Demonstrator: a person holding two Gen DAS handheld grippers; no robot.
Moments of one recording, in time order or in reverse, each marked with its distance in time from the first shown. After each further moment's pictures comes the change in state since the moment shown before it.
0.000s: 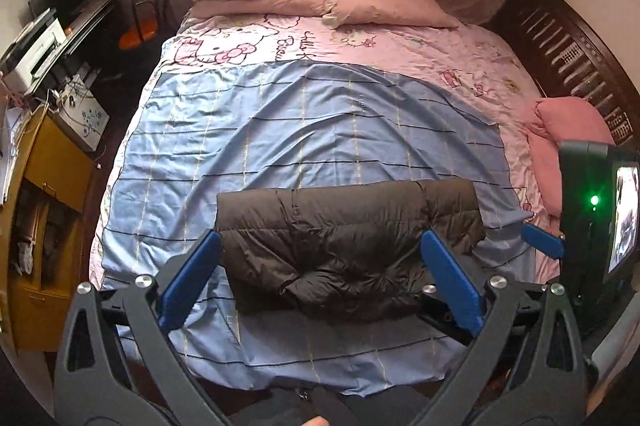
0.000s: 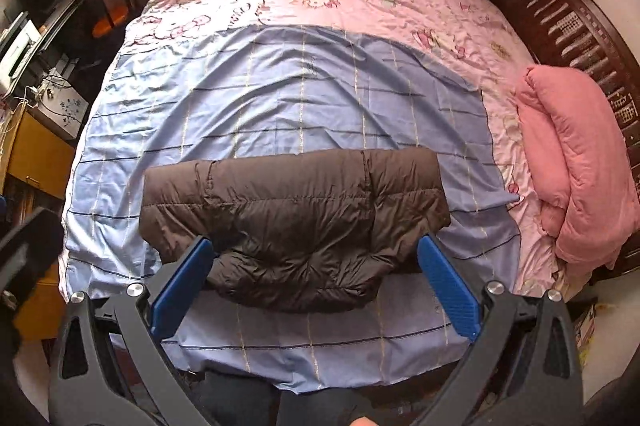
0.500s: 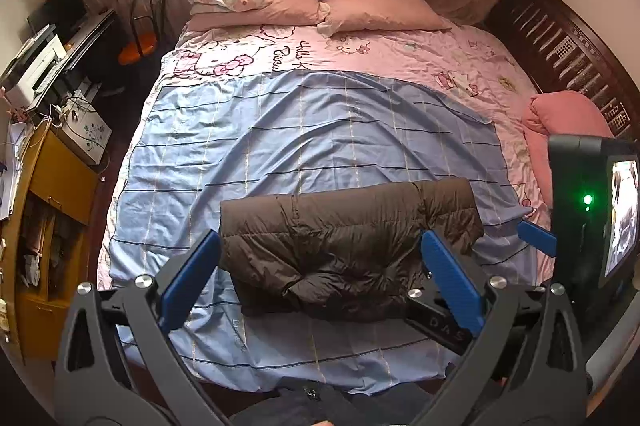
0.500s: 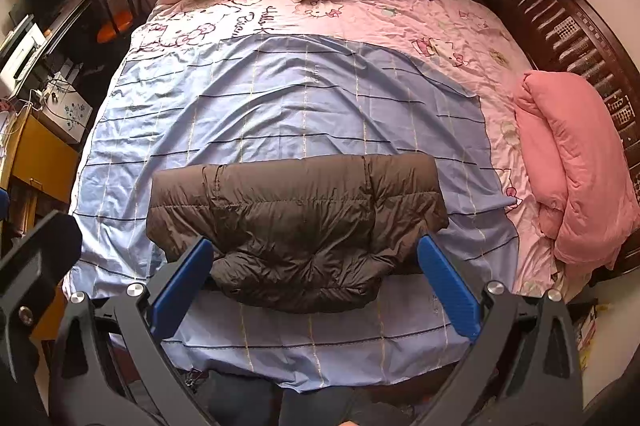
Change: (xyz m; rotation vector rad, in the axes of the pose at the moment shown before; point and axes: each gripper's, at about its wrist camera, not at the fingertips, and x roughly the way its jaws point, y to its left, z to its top) left arm -0.016 -0.008 -0.003 0.034 -0.021 0.005; right arm -0.015 0.000 -0.005 0.006 -0.017 0.007
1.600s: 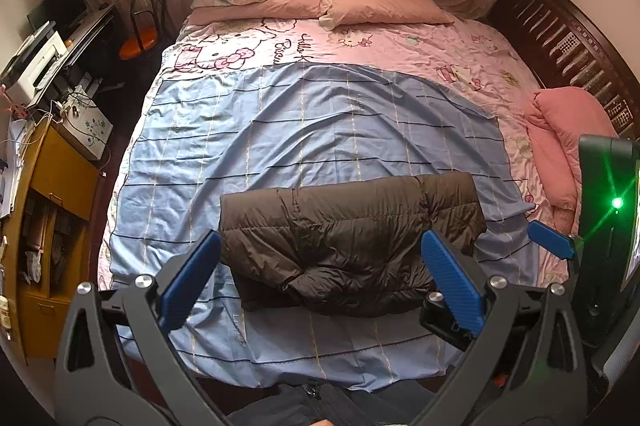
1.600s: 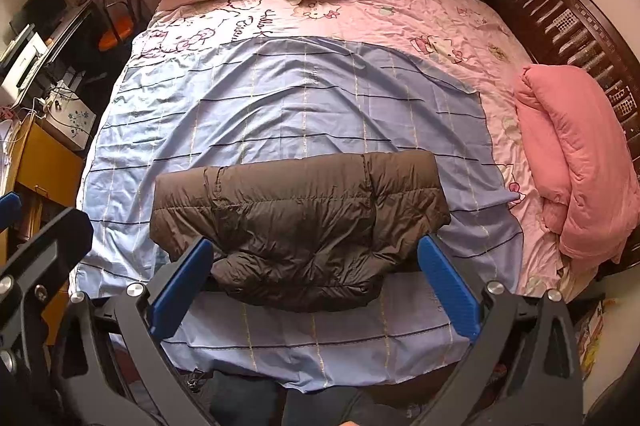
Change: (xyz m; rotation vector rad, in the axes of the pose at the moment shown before) left arm 0.008 0.002 -0.002 -0.001 0.024 0.007; right arm -0.004 -0.006 -0.006 0.032 -0.009 0.013
